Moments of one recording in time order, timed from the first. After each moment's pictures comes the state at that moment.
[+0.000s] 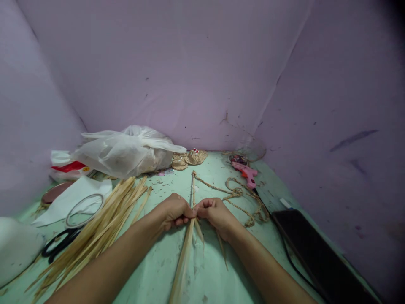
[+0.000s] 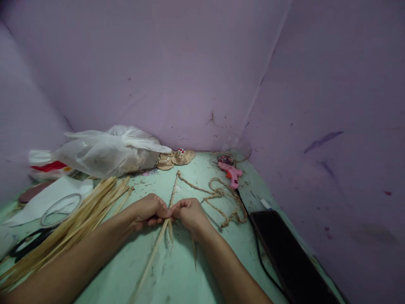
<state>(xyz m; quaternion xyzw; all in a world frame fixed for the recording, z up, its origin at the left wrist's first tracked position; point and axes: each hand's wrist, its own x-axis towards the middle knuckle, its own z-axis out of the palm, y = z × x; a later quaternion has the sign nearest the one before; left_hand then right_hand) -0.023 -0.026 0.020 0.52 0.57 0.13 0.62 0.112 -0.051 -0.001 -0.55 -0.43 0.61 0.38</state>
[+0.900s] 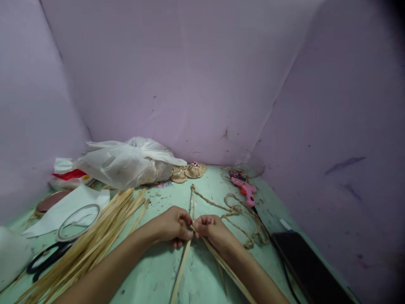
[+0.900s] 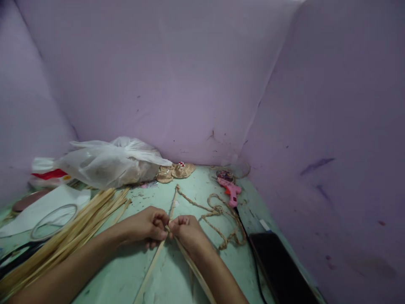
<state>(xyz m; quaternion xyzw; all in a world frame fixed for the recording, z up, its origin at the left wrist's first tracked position) -0.030 -0.023 0.016 0.60 0.46 0.13 0.65 0.113 -0.048 -0.004 -0.51 -0.43 0.63 0.39</state>
